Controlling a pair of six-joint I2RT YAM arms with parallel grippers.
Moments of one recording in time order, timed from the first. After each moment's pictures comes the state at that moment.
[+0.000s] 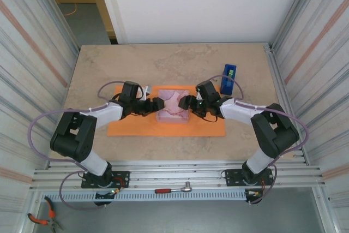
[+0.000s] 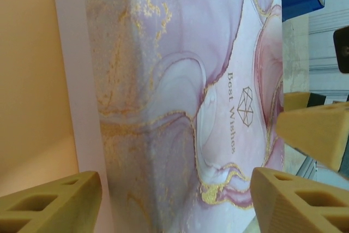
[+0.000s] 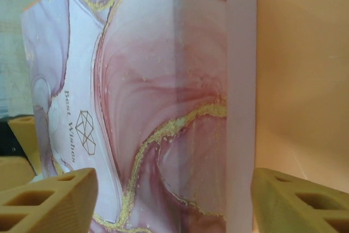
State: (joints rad) left arm -0.37 1.57 0.75 -0.03 0.62 -0.59; right arm 0.57 1.61 0.86 -0.09 -0.31 0.90
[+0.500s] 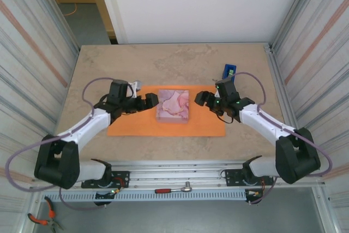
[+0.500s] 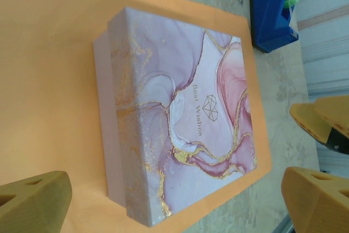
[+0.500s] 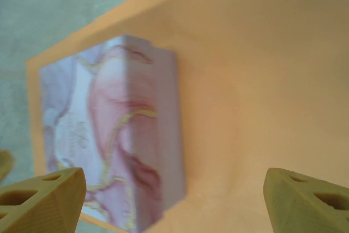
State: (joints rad) left arm -0.33 1.26 0.73 -0.20 0.48 -0.55; right arm 0.42 1.30 0.78 -0.32 -0.20 0.80
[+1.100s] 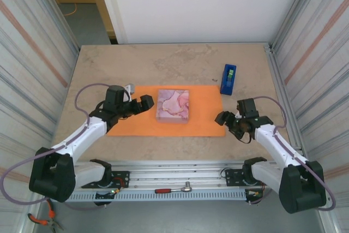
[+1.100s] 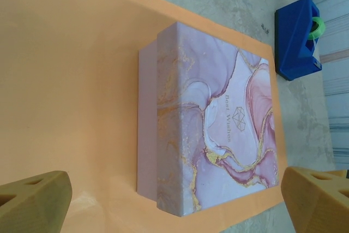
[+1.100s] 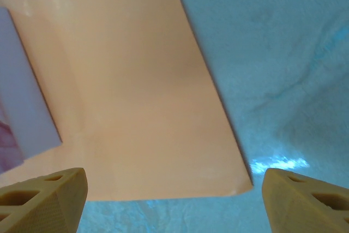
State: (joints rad) left arm -0.33 1.17 0.64 -0.17 0.36 -0.63; right arm 0.20 1.01 0.50 -0.57 -0.26 0.78
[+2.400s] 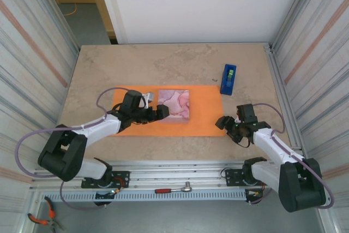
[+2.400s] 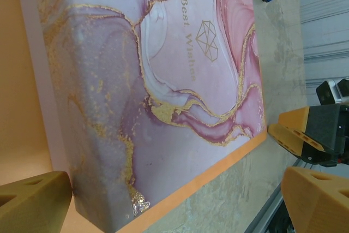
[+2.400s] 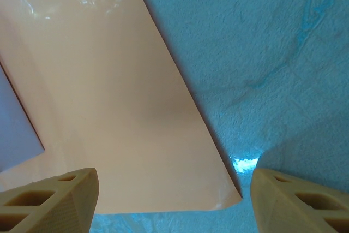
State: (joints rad) left arm -0.50 1.38 0.61 0.02 0.50 -0.69; right arm 0.19 1.04 0.40 -0.44 -0.29 0.86
